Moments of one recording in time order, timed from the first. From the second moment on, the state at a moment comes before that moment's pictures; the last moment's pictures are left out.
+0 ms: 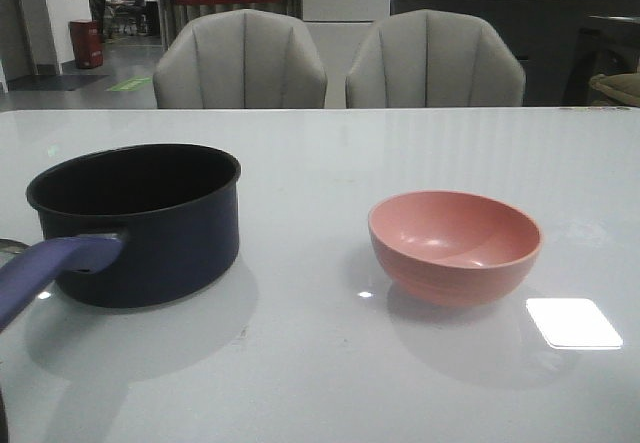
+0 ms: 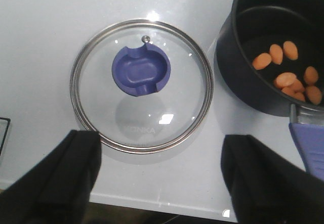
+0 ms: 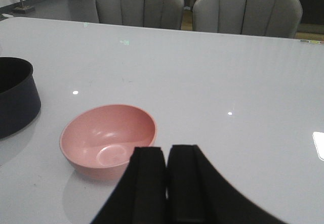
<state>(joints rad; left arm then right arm) -0.11 1.05 -0.82 0.11 0.81 -0.31 0.25 0.23 -0.15 0.17 0.15 -0.10</state>
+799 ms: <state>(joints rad) -0.05 1.58 -1.11 0.08 0.95 -0.36 0.25 0.23 -0.15 0.17 0.15 -0.10</state>
